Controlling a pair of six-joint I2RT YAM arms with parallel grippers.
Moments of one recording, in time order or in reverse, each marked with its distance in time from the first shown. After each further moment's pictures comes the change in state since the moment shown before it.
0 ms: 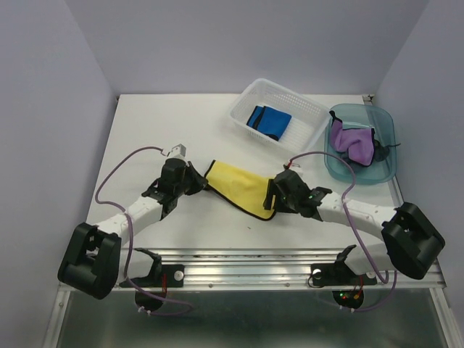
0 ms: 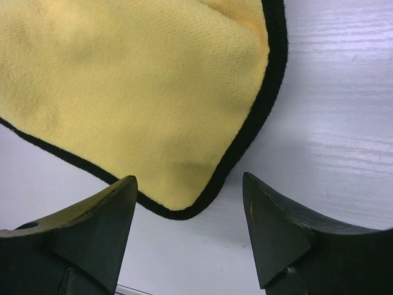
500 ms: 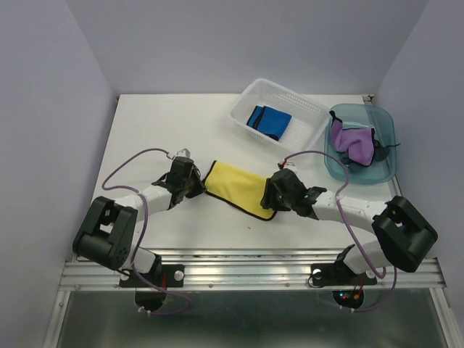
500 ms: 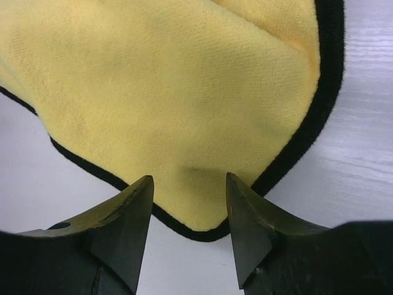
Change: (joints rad) left arm 0.000 0.220 0.078 -0.068 -0.031 -0.007; right arm 0.000 0.070 0.000 0.126 -0.049 -0.027
